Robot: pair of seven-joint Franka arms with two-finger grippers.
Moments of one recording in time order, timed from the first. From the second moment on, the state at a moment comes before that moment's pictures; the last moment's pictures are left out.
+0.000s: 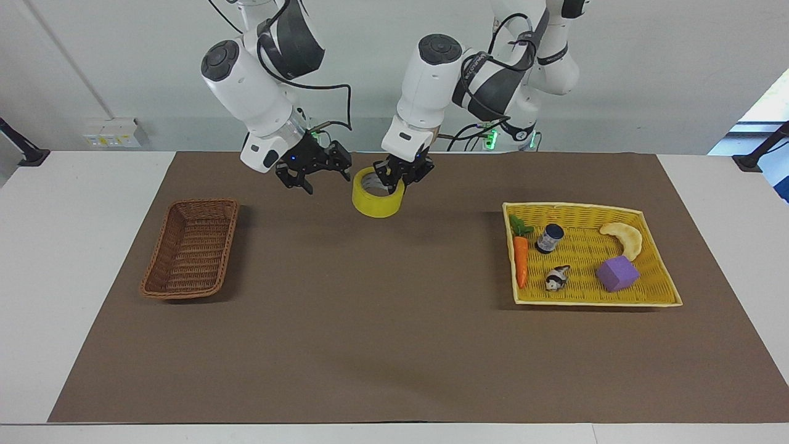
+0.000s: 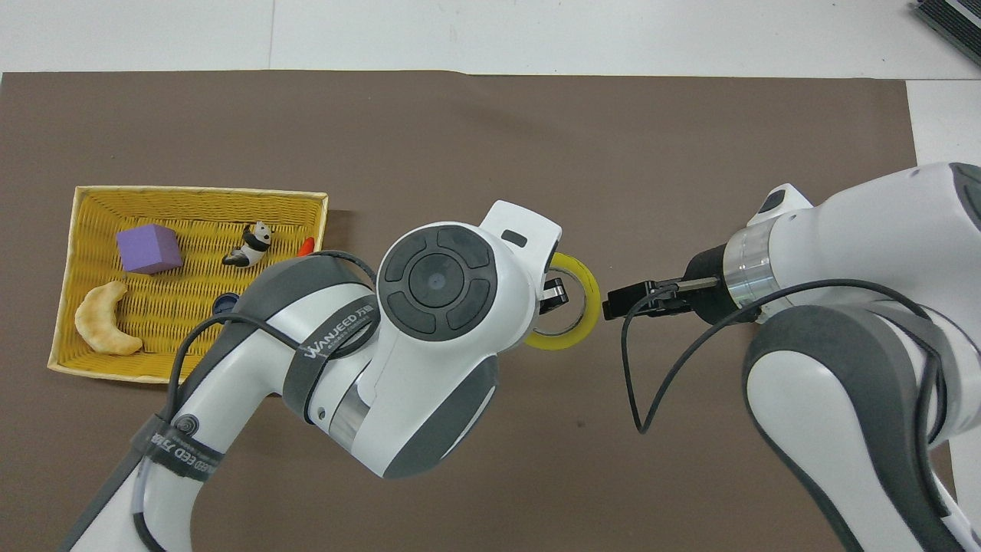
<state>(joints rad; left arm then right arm) -0.72 0.22 -0.04 -1.62 -0.14 1.99 -0.96 0.40 -0.05 -0.16 -1.92 0.41 1.86 0.03</state>
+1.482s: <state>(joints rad) -0.77 0.26 -0.09 -1.56 -0.14 2.08 -1.08 0.34 -0.06 -0.17 -1.99 0.53 1.84 -0.12</state>
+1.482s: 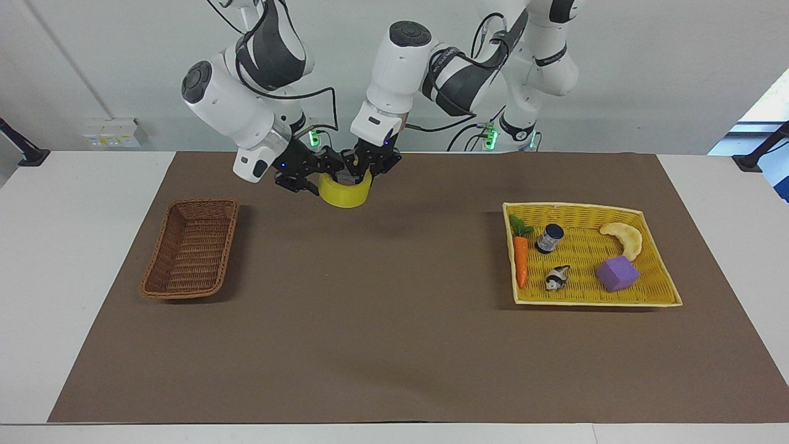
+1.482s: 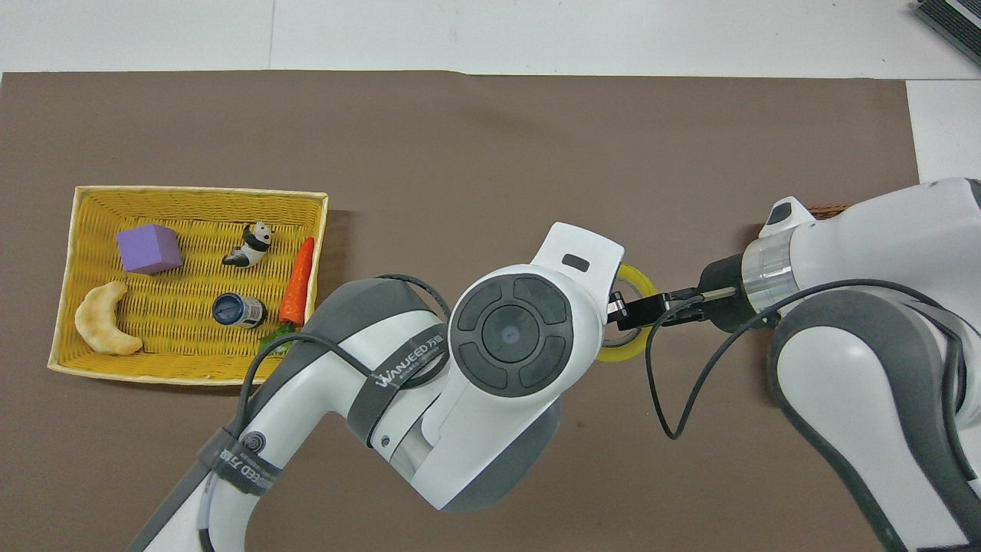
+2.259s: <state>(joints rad) -0.77 0.21 -0.08 -1.55 -0.15 2.15 -1.08 0.29 -0.06 -0.17 -2.00 0.55 1.84 -0.13</state>
